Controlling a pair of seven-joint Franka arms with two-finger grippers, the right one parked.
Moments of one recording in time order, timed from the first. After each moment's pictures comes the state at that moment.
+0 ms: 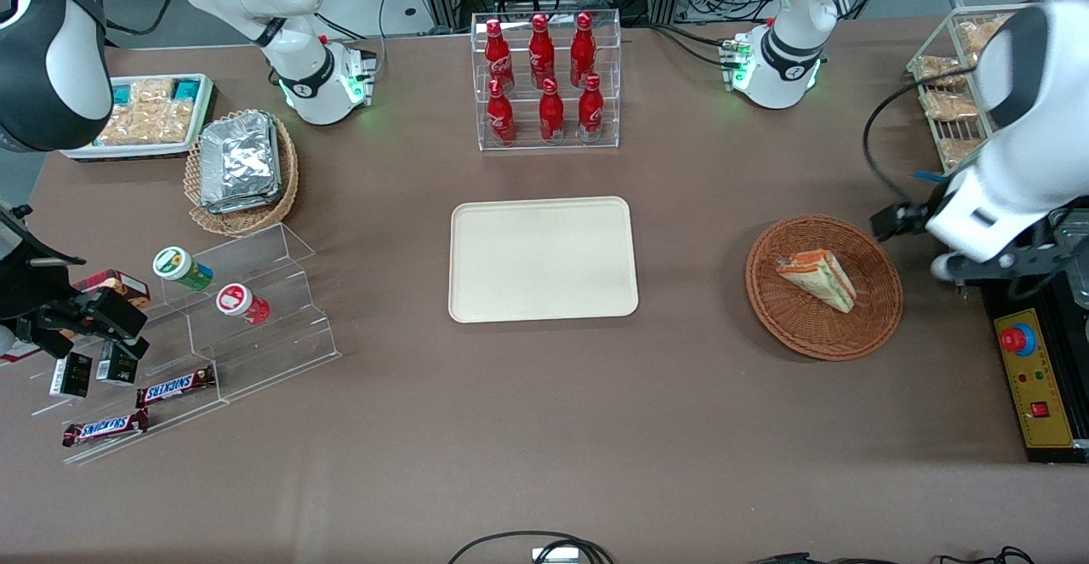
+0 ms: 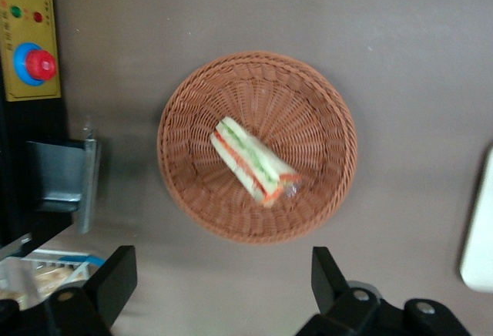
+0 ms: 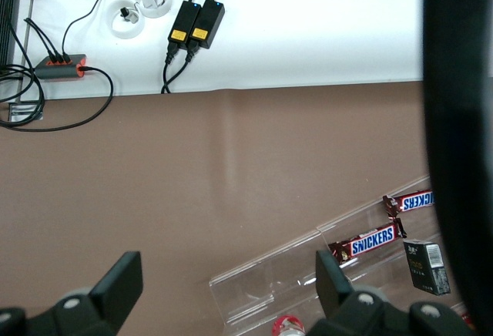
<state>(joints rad) 0.07 0.06 -0.15 -1.84 0.11 1.76 -0.20</state>
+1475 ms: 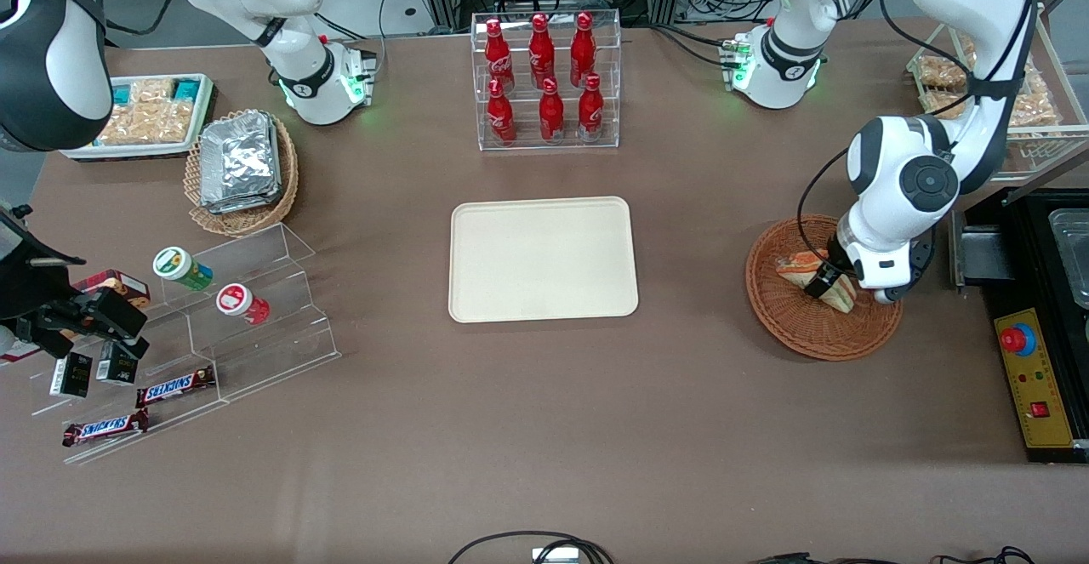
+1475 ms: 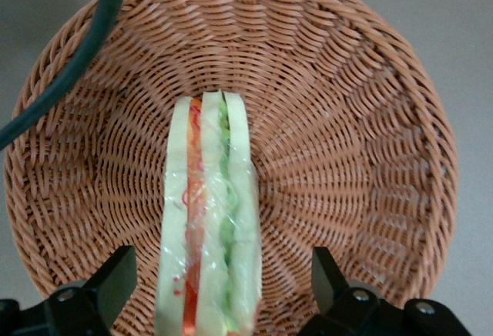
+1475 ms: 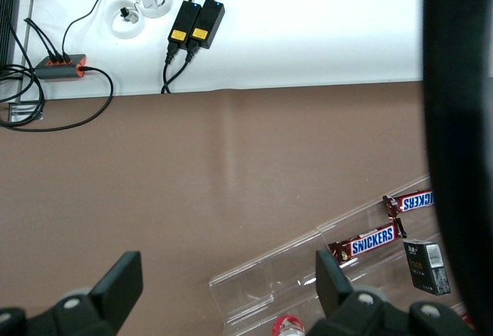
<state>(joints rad) 0.09 0.16 -0.14 -2.36 0.12 2.49 -1.00</state>
